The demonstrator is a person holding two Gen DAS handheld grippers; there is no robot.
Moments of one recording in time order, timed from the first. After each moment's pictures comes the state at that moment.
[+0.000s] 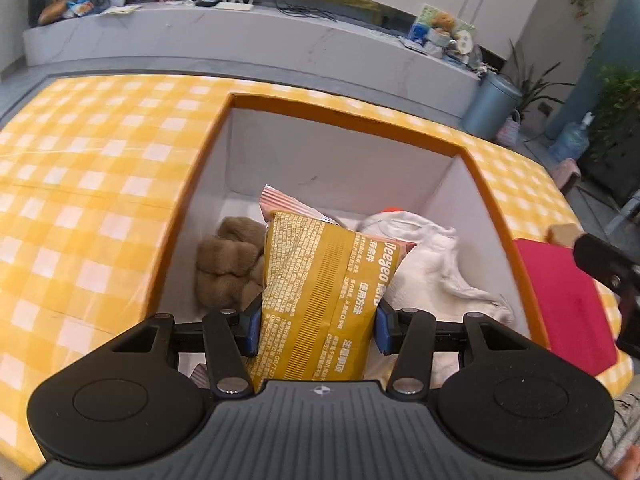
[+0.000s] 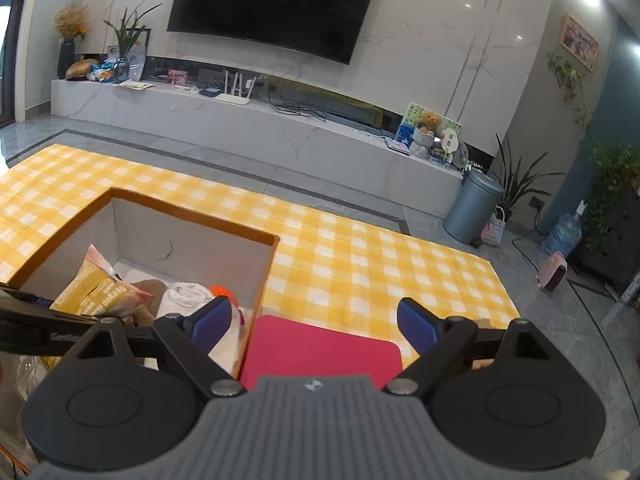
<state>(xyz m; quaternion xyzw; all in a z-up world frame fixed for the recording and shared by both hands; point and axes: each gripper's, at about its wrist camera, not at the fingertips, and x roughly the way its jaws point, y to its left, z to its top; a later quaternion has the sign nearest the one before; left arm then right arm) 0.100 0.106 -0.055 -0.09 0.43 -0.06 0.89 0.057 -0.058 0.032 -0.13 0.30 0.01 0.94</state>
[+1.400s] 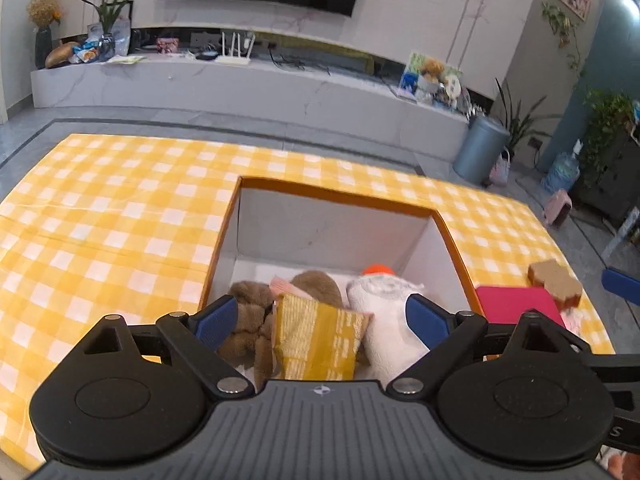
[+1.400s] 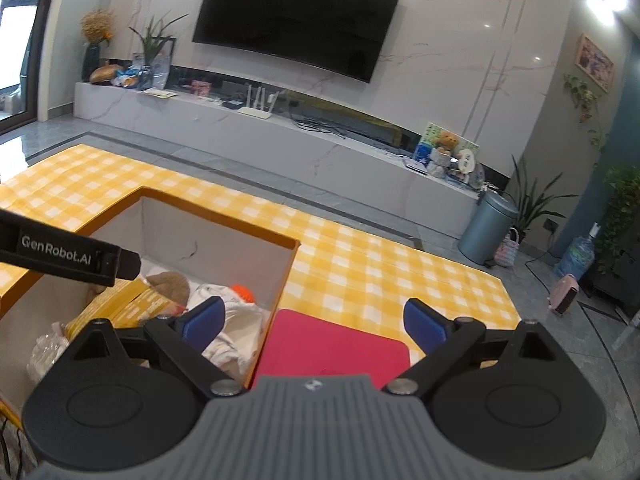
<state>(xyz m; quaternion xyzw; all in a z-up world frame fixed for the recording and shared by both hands) 0.076 0.105 -0.008 -0.08 0.37 -0.06 0.92 0.033 -0.063 0.034 -0.14 0.28 0.04 0.95</state>
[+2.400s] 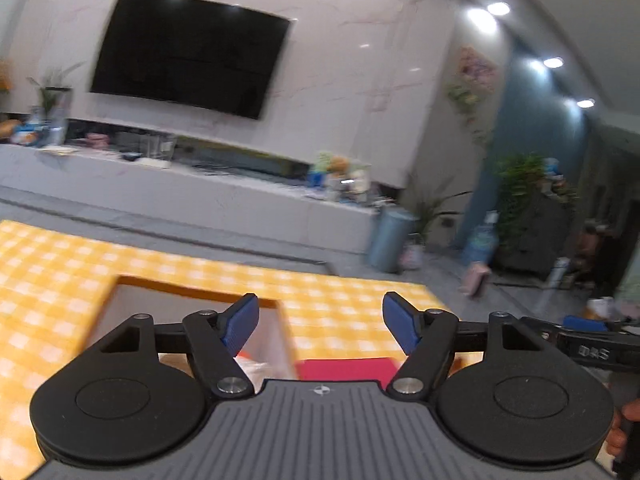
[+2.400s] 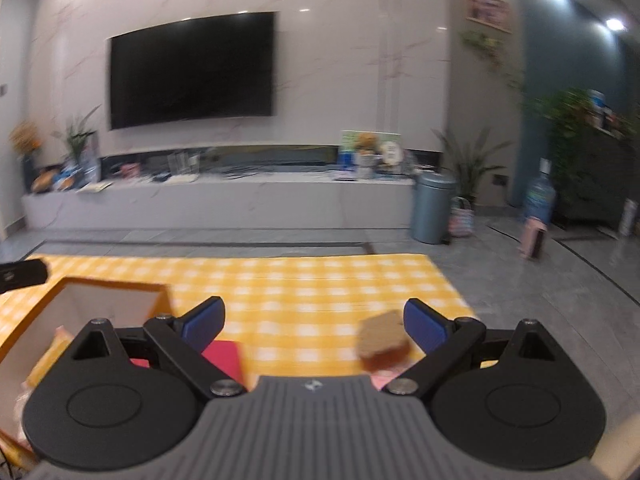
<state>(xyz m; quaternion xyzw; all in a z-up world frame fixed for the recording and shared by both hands) 0.018 0.025 0.031 -0.11 0.18 -0.19 0.96 -0.018 -0.244 0.073 0.02 0.22 -0.05 0.97</state>
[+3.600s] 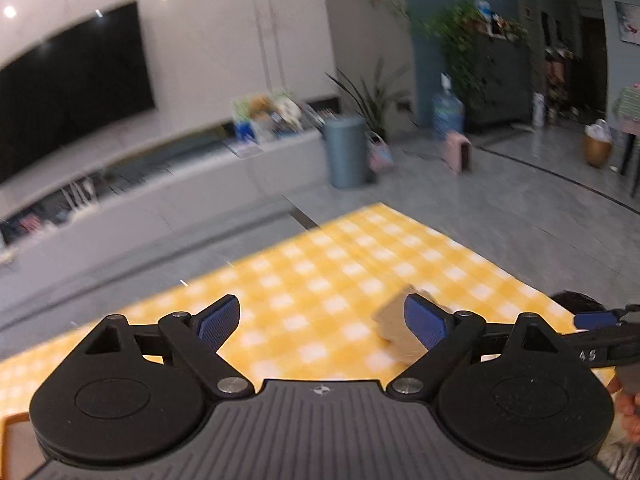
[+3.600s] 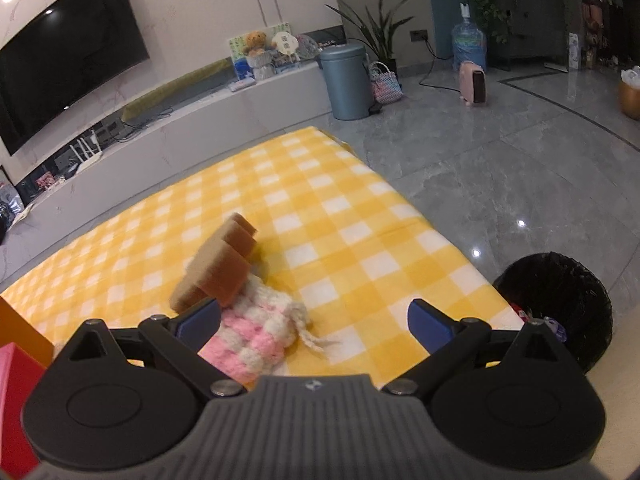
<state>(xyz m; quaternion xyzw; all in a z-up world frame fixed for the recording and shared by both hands) 0.122 -0.201 0.004 0.14 0.26 -0.23 0.93 0.067 -0.426 -0.060 0.18 0.36 -0.13 0.91</state>
